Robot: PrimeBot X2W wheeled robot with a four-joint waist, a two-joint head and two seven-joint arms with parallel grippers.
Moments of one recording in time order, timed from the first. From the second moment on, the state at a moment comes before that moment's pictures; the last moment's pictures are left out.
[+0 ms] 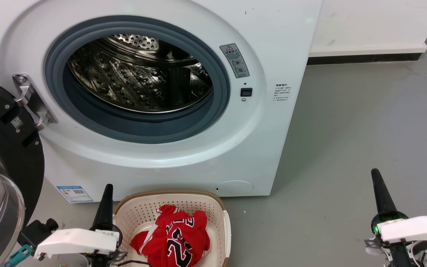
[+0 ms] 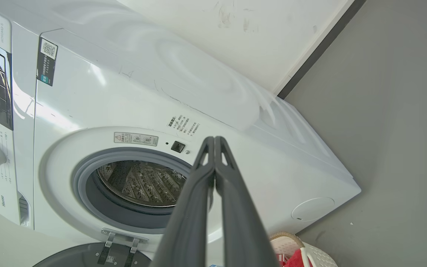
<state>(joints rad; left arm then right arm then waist) -0.03 0.08 0.01 0.16 -1.13 -0.09 -0.05 -0.05 -0.08 -0.05 0.16 1.09 0.13 -0.05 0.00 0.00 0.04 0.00</state>
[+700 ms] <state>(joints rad) -0.06 0.08 0.04 0.20 -1.34 -0.11 0.00 -0.06 -0.08 -0.06 0.20 1.31 0.13 0.00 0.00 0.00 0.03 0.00</state>
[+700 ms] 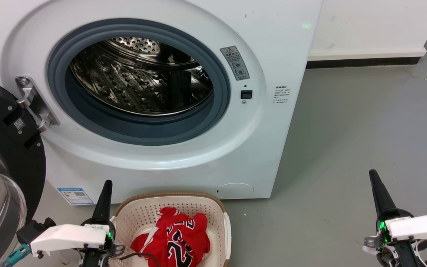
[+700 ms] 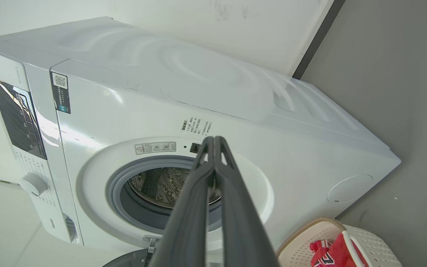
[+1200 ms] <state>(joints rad) -0.07 0.08 0.05 0.22 -1.47 -0.11 0.03 -0.08 -0.08 -0.06 0.21 1.45 0.13 0.04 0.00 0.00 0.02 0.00</state>
